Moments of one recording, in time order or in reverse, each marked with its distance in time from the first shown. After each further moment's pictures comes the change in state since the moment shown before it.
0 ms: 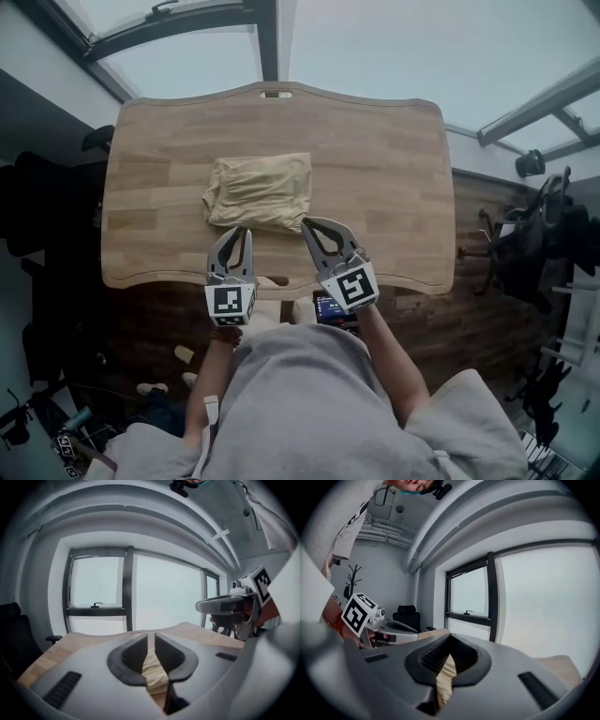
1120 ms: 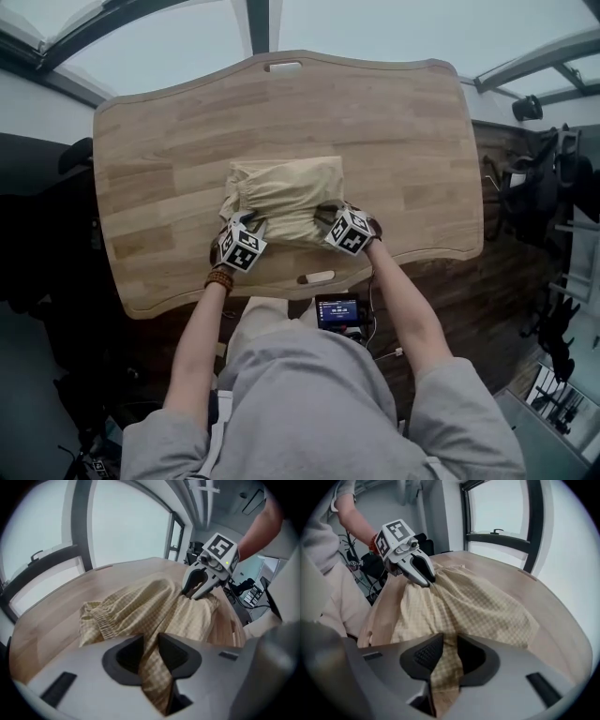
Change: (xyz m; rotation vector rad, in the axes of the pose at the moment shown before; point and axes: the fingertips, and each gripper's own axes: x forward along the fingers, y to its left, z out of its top) left arm 0.111 0.089 -0.254 0.306 0.678 -0.581; right arm 0.123 0.039 -0.303 -0.059 0.862 0.295
